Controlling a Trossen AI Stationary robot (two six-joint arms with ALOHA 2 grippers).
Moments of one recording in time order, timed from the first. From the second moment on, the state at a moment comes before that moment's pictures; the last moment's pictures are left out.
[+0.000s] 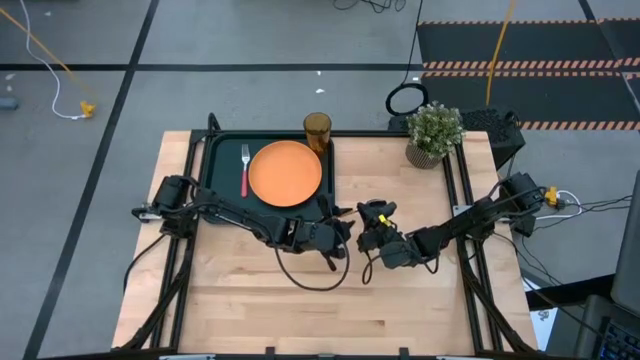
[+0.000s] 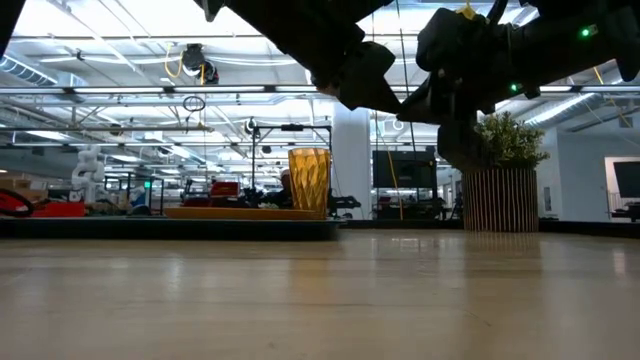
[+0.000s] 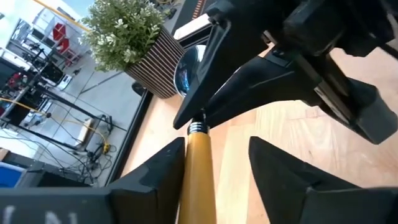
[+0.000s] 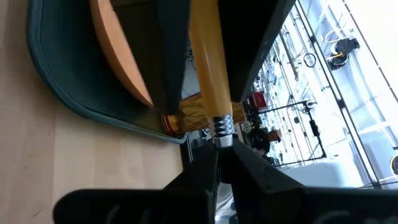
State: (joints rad) left arm -0.21 1.93 1.29 0.13 -0.70 0.33; right arm 0.40 1.61 0.60 0.59 1.25 -0.78
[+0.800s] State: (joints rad) left arm -0.18 1.93 1.29 0.09 -0.68 0.27; right arm 0.40 1.61 0.60 0.59 1.18 -0.76
